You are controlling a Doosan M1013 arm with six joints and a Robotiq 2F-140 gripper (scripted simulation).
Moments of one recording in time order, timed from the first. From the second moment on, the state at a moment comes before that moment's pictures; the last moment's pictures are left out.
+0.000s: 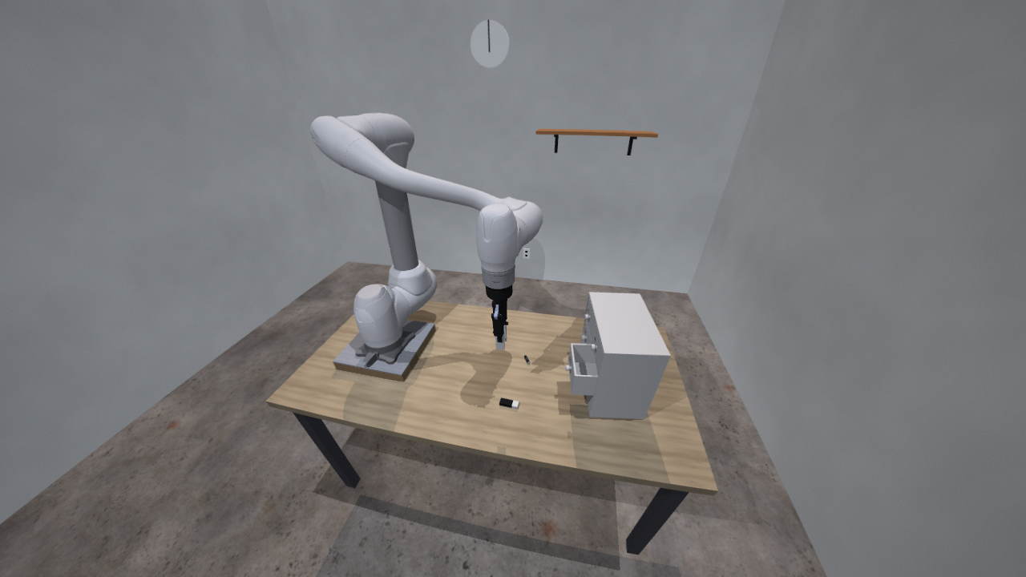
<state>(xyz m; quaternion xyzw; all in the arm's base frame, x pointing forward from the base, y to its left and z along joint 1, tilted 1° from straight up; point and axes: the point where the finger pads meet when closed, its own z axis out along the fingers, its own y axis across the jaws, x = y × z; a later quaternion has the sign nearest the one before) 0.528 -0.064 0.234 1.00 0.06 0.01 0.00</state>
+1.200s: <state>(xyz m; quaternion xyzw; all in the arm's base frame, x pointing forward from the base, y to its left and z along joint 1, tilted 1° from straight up) 0.581 0.104 0.069 0.88 -0.48 0.01 0.00</state>
